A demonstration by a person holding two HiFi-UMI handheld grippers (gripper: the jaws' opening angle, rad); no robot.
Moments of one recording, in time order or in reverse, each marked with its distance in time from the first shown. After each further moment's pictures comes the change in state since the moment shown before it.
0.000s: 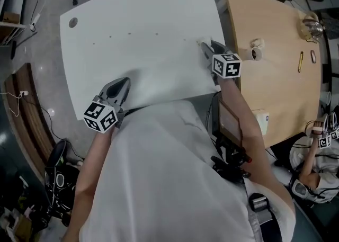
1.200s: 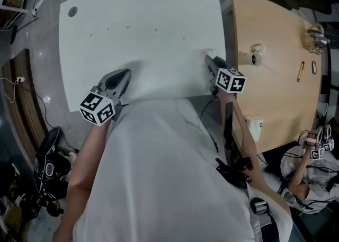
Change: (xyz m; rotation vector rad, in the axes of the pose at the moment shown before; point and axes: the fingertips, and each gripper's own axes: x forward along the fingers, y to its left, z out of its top) left arm 0.023 -0.011 0.015 -0.001 -0.003 -0.005; right arm -0.036 -0.004 -0.048 0.220 0.078 0.032
